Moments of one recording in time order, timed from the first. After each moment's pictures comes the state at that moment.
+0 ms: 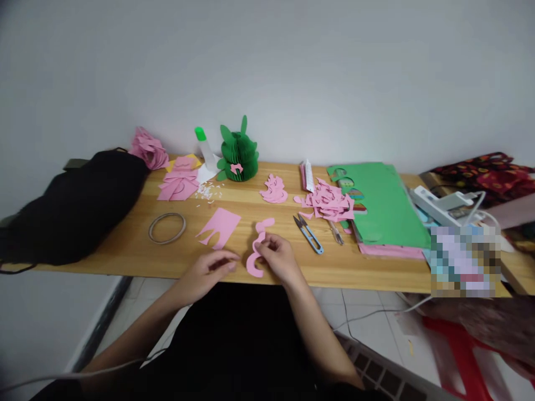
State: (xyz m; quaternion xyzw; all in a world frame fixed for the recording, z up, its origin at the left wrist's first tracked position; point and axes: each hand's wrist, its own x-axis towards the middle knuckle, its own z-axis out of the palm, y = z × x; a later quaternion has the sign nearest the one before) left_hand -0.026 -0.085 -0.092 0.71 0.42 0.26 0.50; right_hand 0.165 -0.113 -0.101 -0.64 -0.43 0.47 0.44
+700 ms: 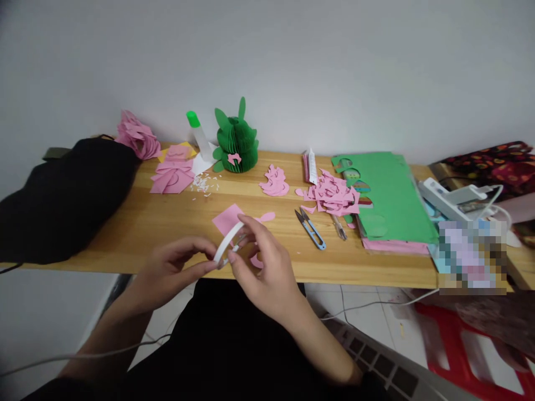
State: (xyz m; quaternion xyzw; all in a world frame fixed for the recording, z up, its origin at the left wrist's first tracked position) left_hand -0.044 -0.075 -0.037 0.74 0.33 0.30 0.50; right_hand 0.140 -0.138 -0.038 -0.55 -0.61 0.28 0.50
